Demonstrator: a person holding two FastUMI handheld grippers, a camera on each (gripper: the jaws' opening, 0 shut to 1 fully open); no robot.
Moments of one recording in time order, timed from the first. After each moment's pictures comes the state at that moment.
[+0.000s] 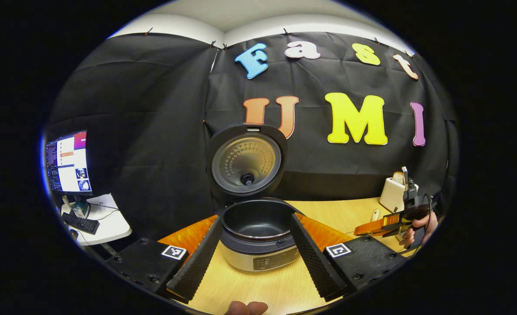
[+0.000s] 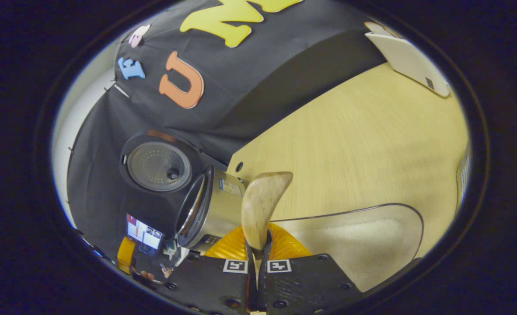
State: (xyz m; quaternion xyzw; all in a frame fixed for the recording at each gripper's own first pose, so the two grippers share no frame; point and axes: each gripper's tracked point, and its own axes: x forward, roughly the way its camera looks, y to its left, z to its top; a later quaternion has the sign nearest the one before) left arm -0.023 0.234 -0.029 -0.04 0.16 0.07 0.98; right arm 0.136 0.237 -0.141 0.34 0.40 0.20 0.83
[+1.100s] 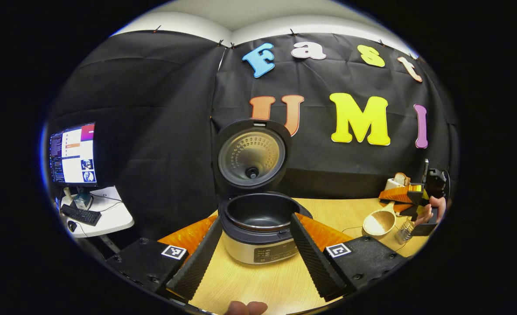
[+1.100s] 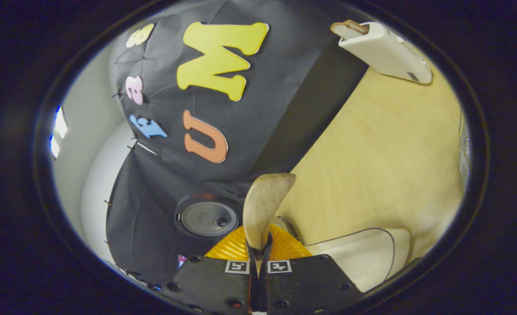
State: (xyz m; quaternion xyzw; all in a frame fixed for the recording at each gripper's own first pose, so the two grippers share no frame) left arm -0.049 0.234 -0.037 -0.05 0.16 0.09 0.98; right arm 0.157 0.212 -0.048 0.47 0.28 0.22 0.80
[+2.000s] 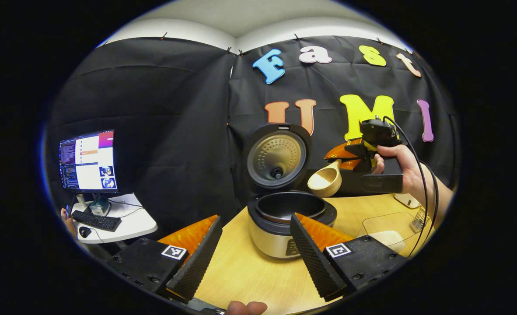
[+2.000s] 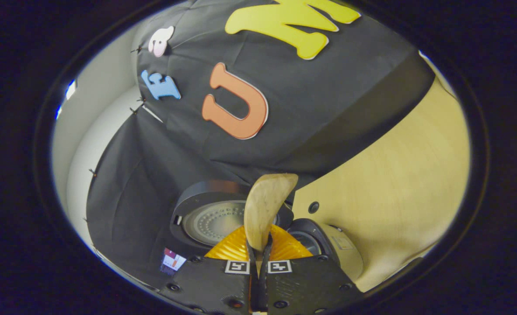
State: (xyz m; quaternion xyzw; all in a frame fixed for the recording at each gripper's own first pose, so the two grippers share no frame) left arm -0.092 0.293 -0.041 -0.02 0.14 0.13 0.98; right arm 0.247 0.429 0.001 0.36 0.29 0.26 0.85
